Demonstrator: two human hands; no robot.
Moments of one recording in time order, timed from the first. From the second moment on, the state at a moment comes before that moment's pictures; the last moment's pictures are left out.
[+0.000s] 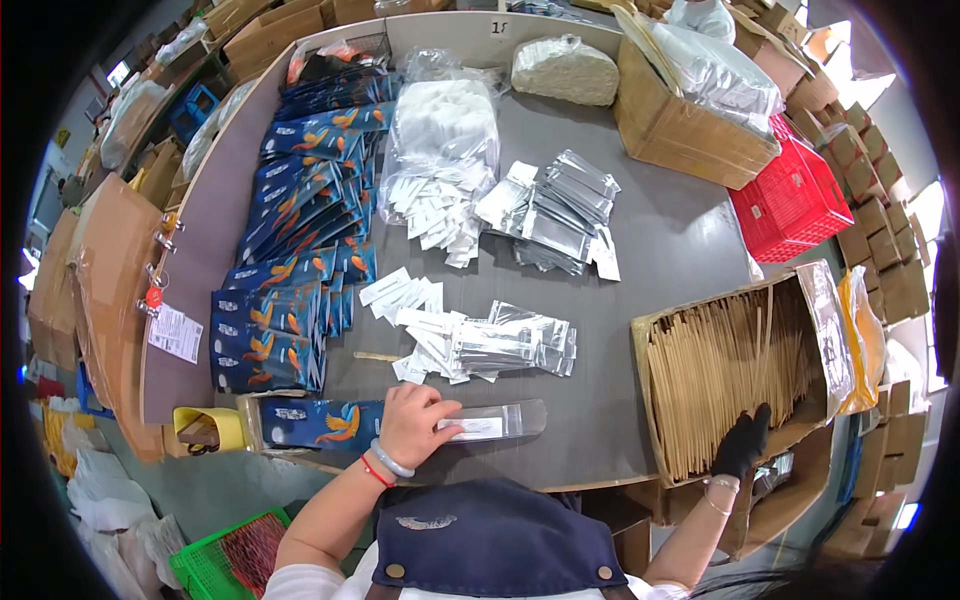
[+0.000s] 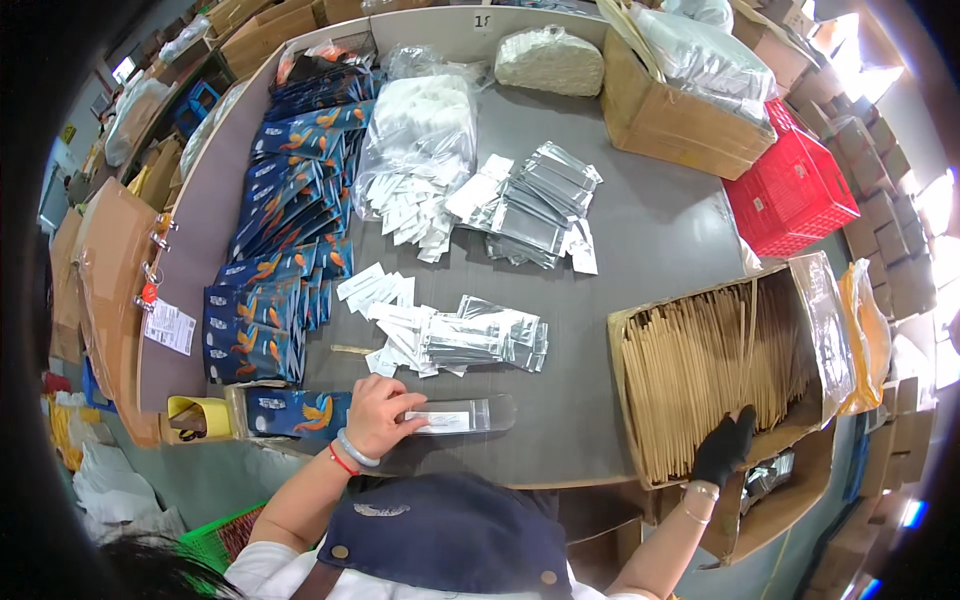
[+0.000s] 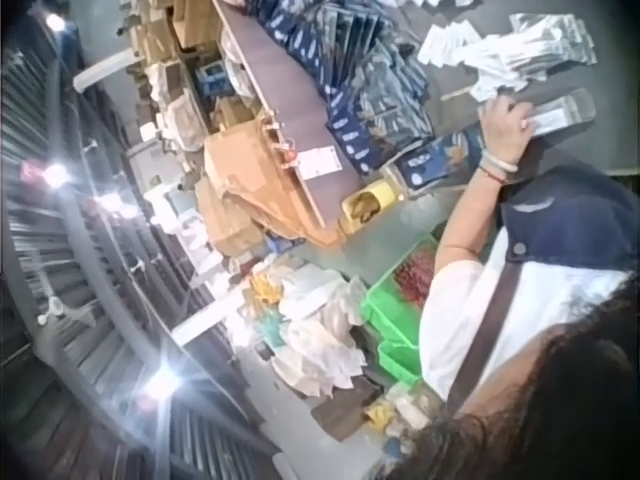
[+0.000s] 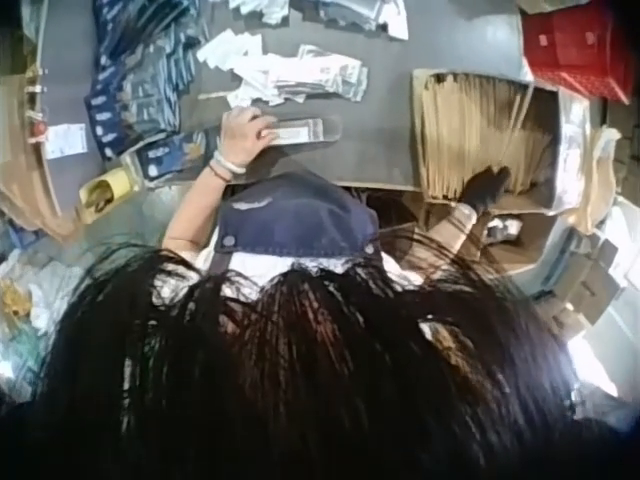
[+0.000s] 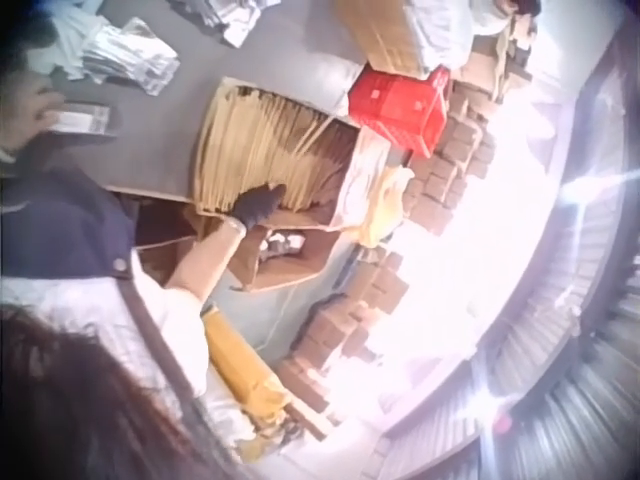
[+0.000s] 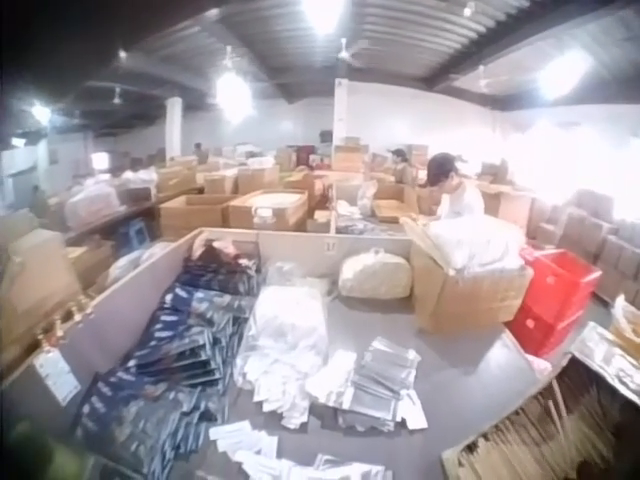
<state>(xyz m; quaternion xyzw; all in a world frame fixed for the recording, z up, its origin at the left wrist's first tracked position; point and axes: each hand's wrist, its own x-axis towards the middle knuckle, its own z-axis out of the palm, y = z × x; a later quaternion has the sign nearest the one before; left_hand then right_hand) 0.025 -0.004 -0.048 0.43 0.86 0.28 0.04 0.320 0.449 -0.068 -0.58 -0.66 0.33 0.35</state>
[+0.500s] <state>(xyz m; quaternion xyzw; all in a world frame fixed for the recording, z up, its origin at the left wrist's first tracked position) 0.031 -0.046 -0.047 0.43 0.86 0.25 0.07 0.152 0.236 -0.062 -0.05 -0.95 0.29 -0.07</state>
